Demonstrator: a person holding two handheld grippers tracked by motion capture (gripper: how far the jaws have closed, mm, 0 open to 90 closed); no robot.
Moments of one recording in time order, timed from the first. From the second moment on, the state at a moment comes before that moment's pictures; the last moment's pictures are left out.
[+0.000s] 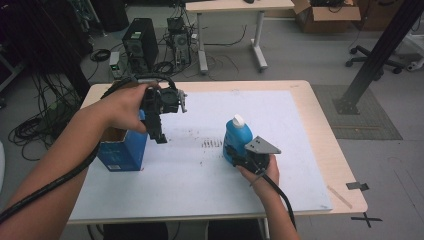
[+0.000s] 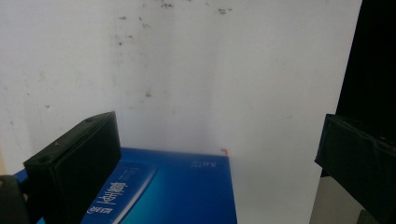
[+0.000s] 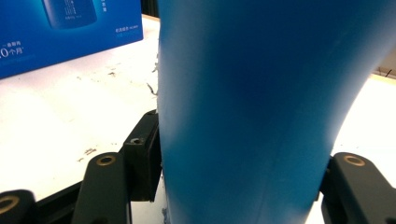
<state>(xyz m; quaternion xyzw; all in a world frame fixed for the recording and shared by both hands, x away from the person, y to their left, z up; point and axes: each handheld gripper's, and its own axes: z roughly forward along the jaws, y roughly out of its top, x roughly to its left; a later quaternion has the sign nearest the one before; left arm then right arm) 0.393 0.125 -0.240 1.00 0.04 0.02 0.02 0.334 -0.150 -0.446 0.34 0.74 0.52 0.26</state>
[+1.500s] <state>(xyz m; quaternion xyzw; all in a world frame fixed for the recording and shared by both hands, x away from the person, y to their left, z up) 0.383 0.106 -0.217 1.00 0.02 0.02 0.02 0.318 -0.168 -0.360 0.14 0.80 0.57 0.13</state>
